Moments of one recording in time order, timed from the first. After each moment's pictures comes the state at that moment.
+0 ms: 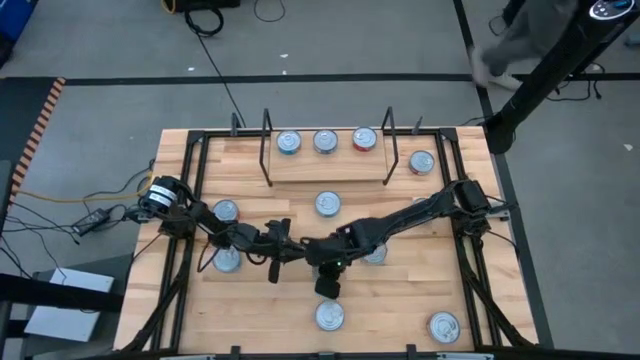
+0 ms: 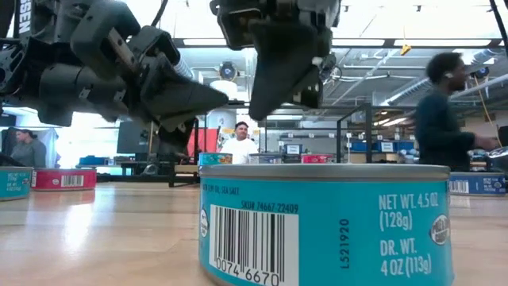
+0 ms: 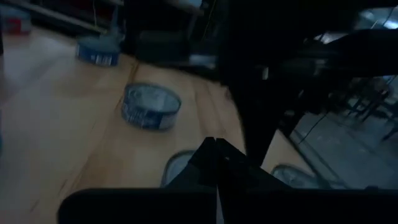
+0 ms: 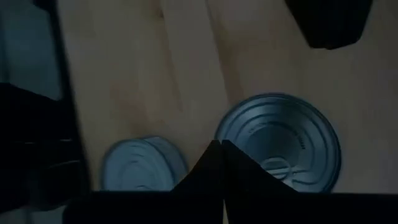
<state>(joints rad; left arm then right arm) -0.29 1.84 0.39 1.41 -0.12 -0.37 0.26 2.01 1.57 -0.63 -0.18 0.63</state>
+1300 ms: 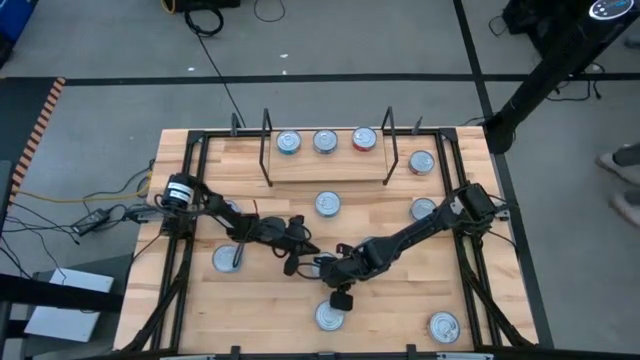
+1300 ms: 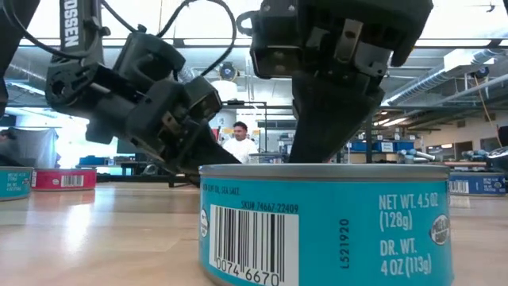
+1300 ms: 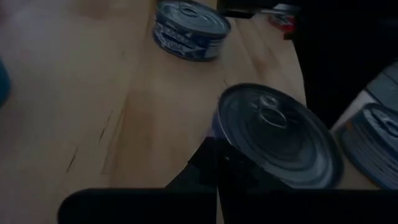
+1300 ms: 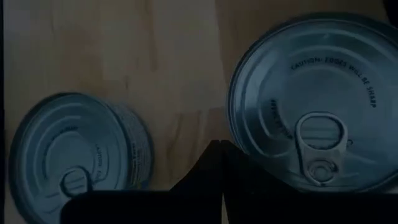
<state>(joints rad) -0.13 1.96 0.55 1.05 0.07 -0.30 0.37 2.00 1.30 -0.36 0.01 0.57</state>
